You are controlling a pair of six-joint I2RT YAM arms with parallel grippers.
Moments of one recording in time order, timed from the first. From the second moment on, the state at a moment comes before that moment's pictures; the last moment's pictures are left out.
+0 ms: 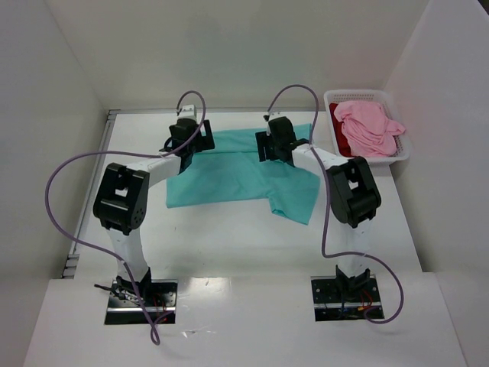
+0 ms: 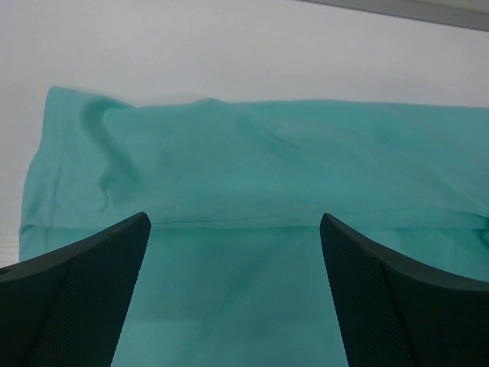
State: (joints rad) left arm -0.28 1.91 1.24 0.22 -0.22 -0.32; right arm 0.42 2.00 1.40 -0.11 0.08 0.14
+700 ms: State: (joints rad) left arm -0.27 1.99 1.26 0.30 -0.11 -0.33; right arm 0.42 2.15 1.57 -0.23 0.20 0.12
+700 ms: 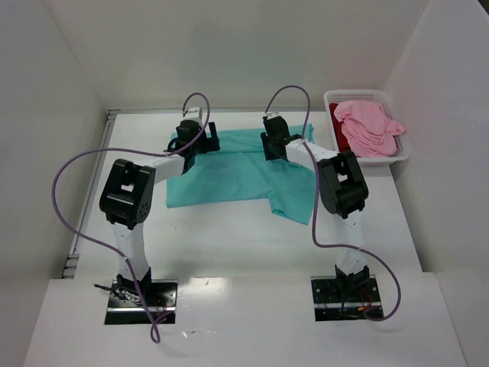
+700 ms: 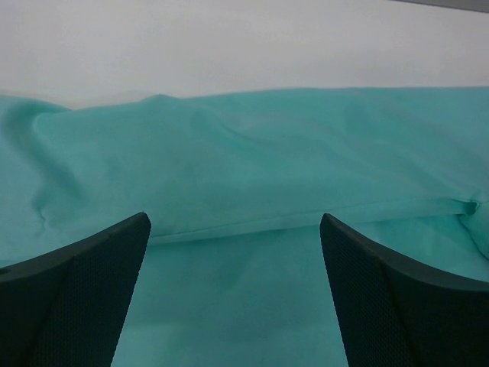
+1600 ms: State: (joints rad) left arm -0.25 2.08 1.36 0.19 -0.06 -0.35; right arm 0.41 2.15 1.59 -0.29 0.15 0.11
